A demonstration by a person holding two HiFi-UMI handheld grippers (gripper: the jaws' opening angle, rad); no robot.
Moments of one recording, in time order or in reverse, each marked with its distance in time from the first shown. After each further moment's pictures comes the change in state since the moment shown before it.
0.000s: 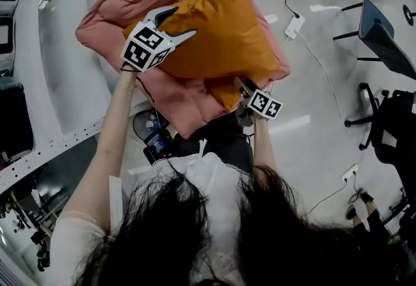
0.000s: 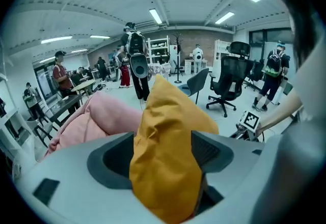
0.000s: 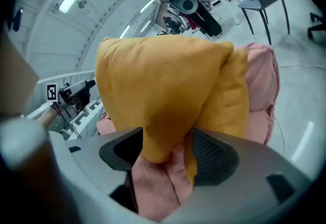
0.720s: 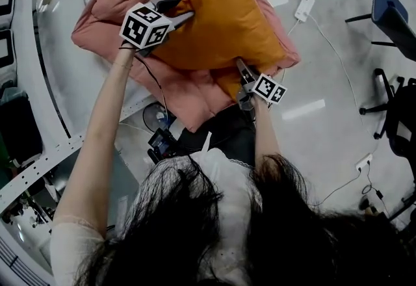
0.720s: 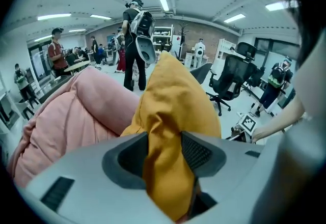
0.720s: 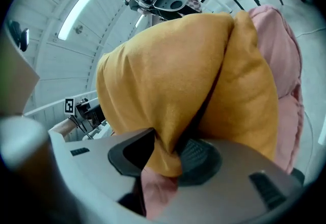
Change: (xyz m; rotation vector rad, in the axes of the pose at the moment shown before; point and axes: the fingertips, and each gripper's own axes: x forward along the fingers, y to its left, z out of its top) left arm 0.058 0.018 -0.019 -0.104 0.123 -0.092; right arm 0.034 0.005 0.021 0.145 -0.081 0.180
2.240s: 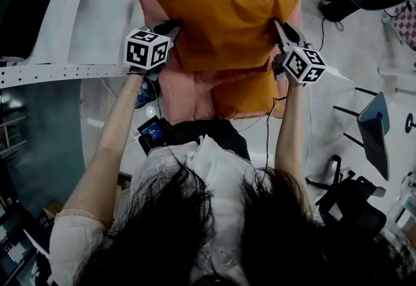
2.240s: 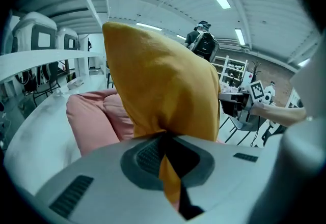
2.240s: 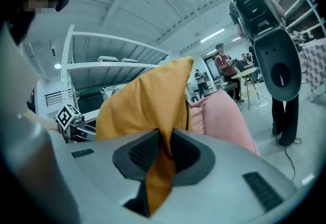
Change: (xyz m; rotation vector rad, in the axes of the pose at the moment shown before) left arm -0.188 0.027 -0.138 -0.665 -0.271 0.565; right arm 0.141 0.290 0.152 -0.987 0.196 0.326
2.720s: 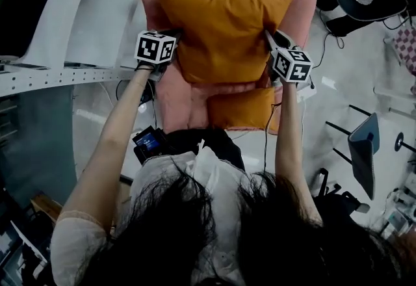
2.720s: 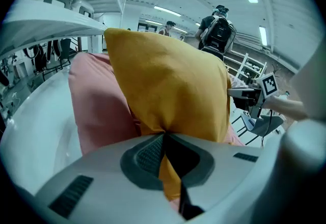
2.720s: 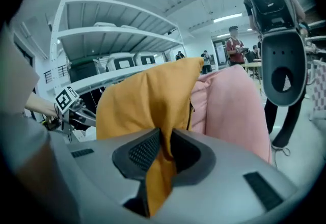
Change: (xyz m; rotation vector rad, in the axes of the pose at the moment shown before) left arm 0.057 0.070 -0.061 -0.151 0.145 0.082; right arm 0.078 -0.022 -0.061 -0.133 0.284 -0.030
